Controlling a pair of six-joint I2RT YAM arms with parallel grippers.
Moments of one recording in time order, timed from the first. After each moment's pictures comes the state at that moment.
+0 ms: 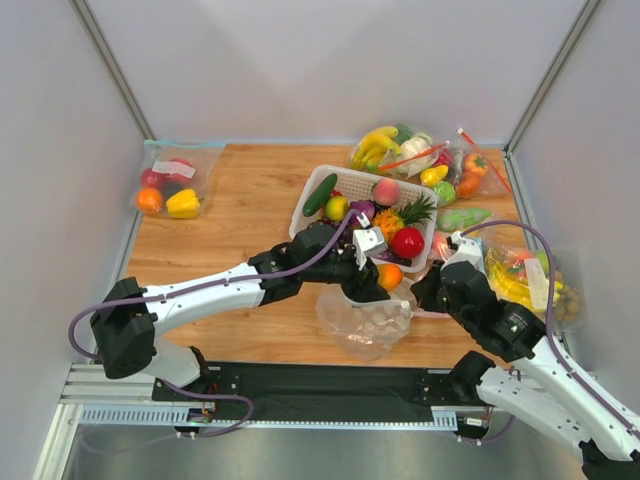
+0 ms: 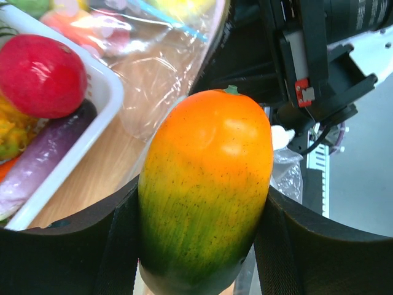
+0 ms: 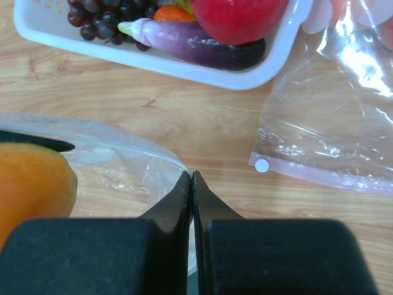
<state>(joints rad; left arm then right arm) -1.04 1.44 1.04 0.05 0.40 -0.09 0.73 0.60 0.71 -0.77 0.32 0.73</state>
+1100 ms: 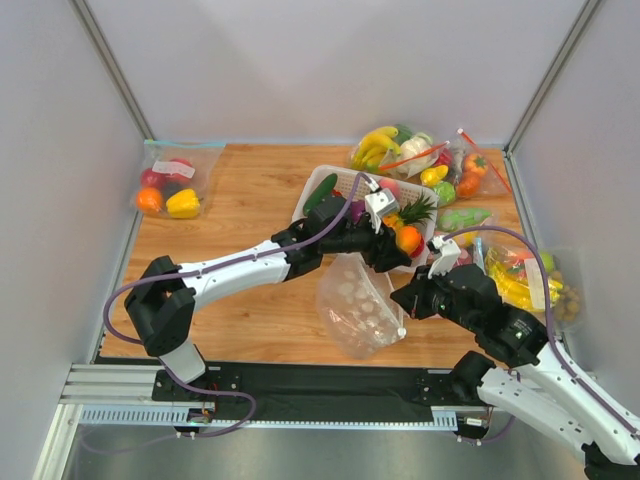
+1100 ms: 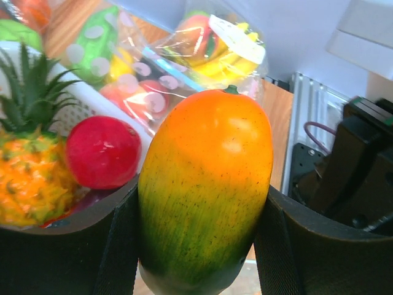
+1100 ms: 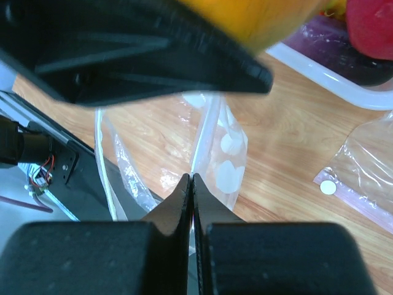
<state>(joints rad) -0.95 1.65 1.23 0.22 0.42 -0.21 0.76 0.55 0.69 -0.63 0.01 0.56</state>
